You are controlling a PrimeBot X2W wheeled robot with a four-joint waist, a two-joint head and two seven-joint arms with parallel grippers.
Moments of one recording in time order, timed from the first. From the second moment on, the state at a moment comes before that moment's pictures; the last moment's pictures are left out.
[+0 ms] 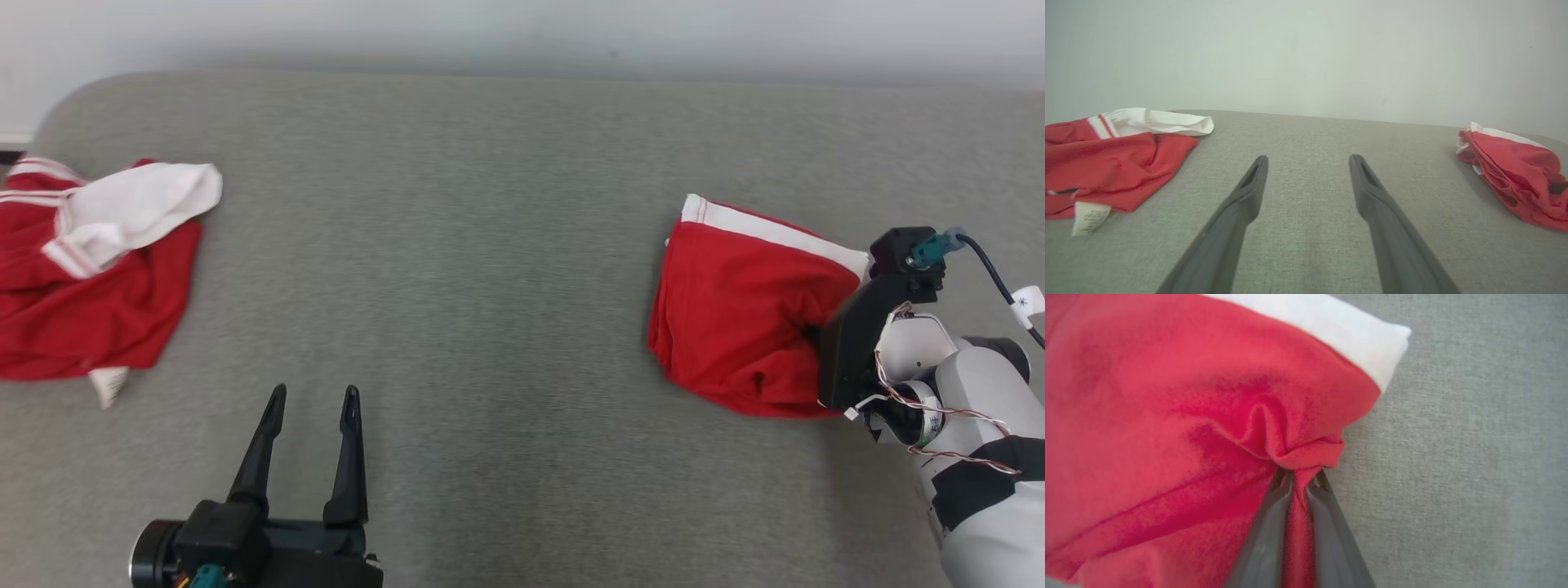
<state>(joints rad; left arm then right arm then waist) -0.09 0.05 -0.11 0.09 -0.18 -0.06 -0.26 -0.67 -0.25 0.09 0.68 0.33 0.13 0.67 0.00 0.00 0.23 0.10</state>
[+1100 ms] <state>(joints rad) -0.24 0.16 -0.26 -0.09 -0.05 -0.12 -0.26 -0.89 -0.58 0.46 0.74 0.32 0.13 0.11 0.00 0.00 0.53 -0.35</state>
